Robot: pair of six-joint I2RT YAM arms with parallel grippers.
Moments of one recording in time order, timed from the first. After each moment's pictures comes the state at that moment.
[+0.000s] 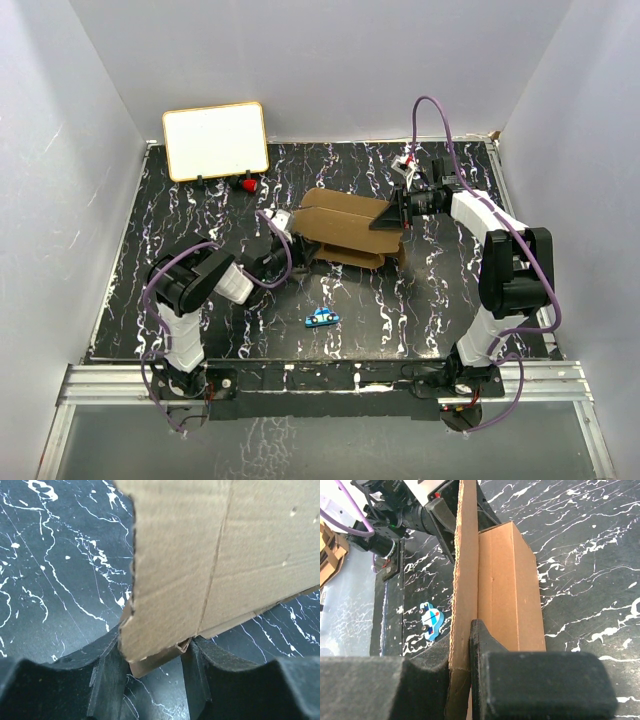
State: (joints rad) left arm -0.59 1.91 0.51 1.25 0.17 -0.31; right arm 0.05 1.74 1.22 -0.49 -1.32 -0.44
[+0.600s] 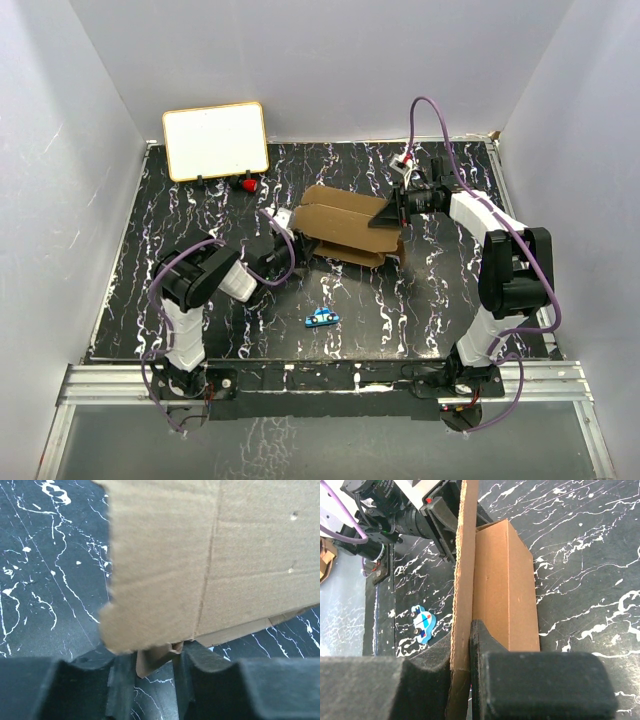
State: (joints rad) left arm -0.59 1.96 0.55 1.27 0.13 -0.31; right arm 0.06 1.74 1.21 -0.42 -1.27 -0.38
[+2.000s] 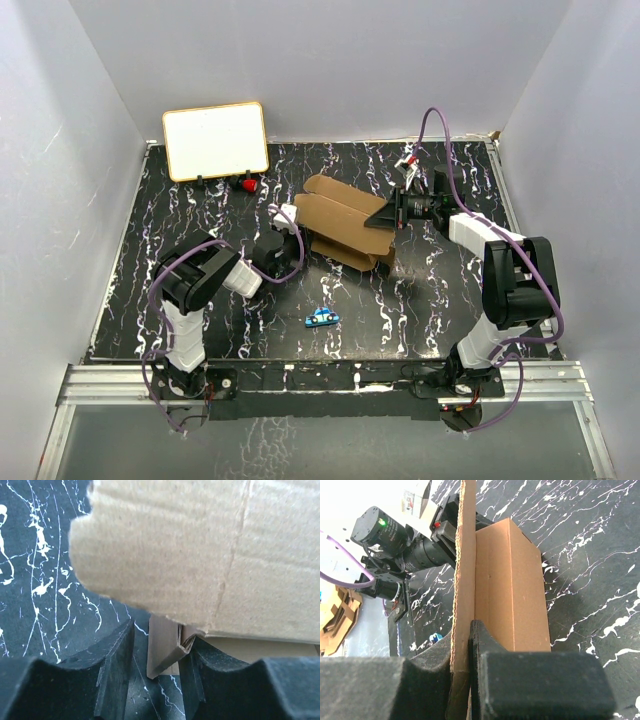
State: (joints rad) left arm -0.63 1.95 0.62 1.11 -0.12 -0.21; right arm 0.06 1.66 0.97 0.15 -1.20 0.22
